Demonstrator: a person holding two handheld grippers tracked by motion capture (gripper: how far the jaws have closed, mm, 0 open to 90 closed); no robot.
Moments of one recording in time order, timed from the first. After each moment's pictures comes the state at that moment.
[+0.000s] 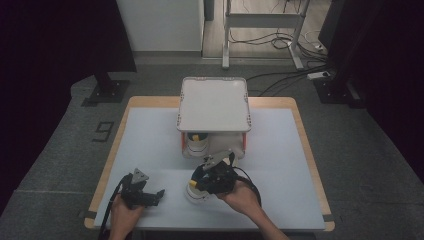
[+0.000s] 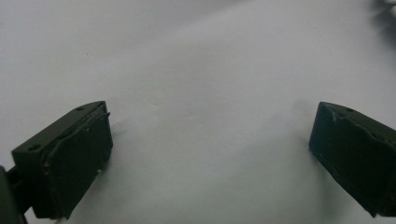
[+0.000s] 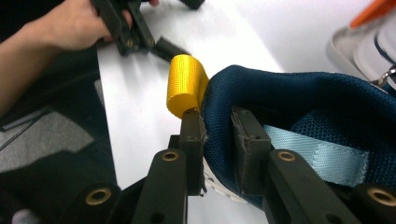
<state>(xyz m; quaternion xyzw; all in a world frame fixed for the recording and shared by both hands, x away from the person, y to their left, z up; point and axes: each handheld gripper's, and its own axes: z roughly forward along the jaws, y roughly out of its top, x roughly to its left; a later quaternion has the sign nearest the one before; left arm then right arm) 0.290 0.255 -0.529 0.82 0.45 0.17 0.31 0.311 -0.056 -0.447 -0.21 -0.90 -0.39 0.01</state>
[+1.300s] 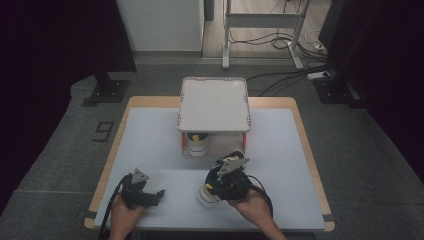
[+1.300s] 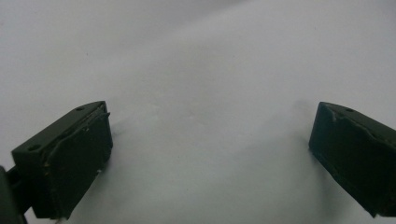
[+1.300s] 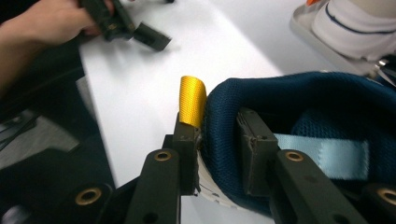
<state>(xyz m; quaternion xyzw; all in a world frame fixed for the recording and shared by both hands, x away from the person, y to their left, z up) 0.290 0.255 -0.529 0.82 0.45 0.17 0.31 0.289 -0.089 -0.450 -0.25 -0.88 -0.40 -0.02</state>
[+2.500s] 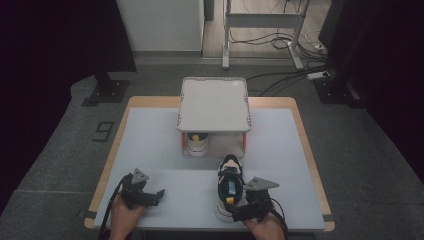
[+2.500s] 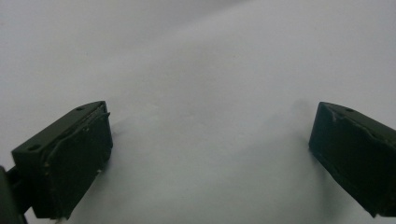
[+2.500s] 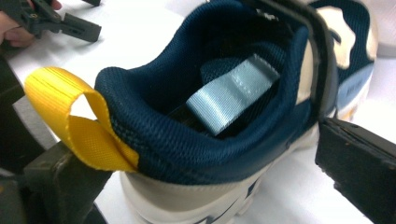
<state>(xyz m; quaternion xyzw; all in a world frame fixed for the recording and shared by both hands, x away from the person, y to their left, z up) 0.290 0.255 -0.529 0.82 0.45 0.17 0.31 0.246 -0.143 -0.493 -0.40 -0.81 -0.43 -0.10</state>
